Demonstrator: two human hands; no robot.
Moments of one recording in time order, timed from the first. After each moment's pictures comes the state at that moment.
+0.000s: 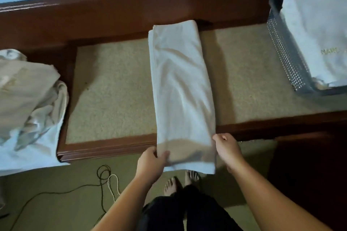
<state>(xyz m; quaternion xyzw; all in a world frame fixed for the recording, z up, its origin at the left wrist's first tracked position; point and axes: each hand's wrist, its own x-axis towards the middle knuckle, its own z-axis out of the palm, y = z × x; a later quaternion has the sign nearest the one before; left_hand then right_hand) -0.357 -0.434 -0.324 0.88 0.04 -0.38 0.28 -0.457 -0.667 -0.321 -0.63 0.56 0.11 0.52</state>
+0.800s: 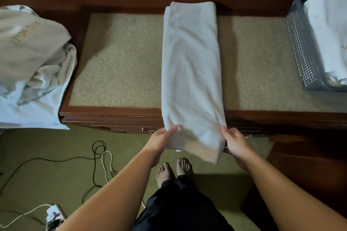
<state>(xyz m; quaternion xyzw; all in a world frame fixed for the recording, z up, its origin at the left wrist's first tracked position) -0.391 -0.441 -0.351 0.65 0.16 -0.47 0.57 -0.505 -0.670 -0.321 -0.62 0.49 0.11 0.60</state>
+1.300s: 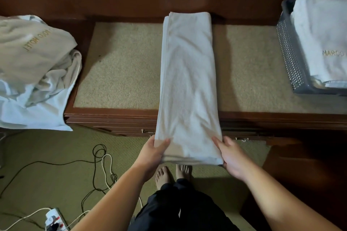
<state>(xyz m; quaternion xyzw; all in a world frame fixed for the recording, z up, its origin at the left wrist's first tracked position) -0.429 -0.412 -0.320 0.63 0.18 -0.43 0.62 -0.532 -0.652 -0.302 -0.49 0.49 0.13 0.71</state>
